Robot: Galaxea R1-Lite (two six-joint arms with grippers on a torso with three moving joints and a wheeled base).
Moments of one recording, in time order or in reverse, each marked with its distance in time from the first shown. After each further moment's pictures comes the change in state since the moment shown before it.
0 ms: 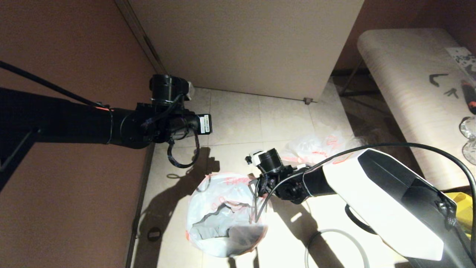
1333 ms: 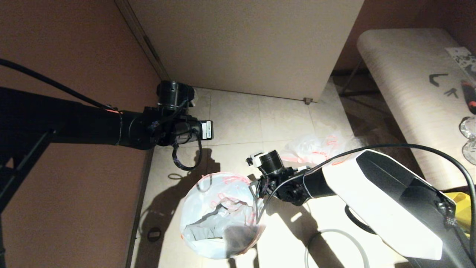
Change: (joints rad) left arm -0.002 0.035 -0.025 0.062 0.024 0.006; right arm 0.001 -0.013 0.036 -0.018 0.016 0.007
